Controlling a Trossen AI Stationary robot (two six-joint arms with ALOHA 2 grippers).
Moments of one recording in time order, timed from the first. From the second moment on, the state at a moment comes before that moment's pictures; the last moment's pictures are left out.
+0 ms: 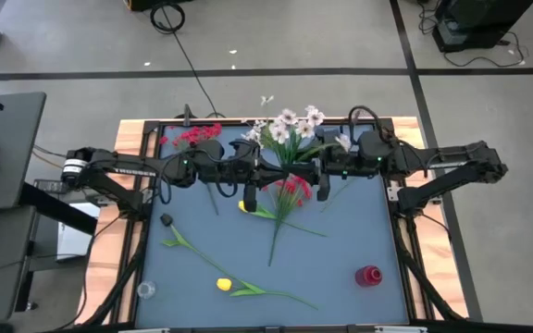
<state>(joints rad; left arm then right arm) 0.00 1.44 1.17 0.35 0.05 -0.19 0.05 1.24 1.20 0.07 0.07 0.34</state>
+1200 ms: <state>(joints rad) 0.05 1.27 1.17 0.06 0.01 -0.19 -0.05 1.14 1.20 -0.12 0.02 0.24</state>
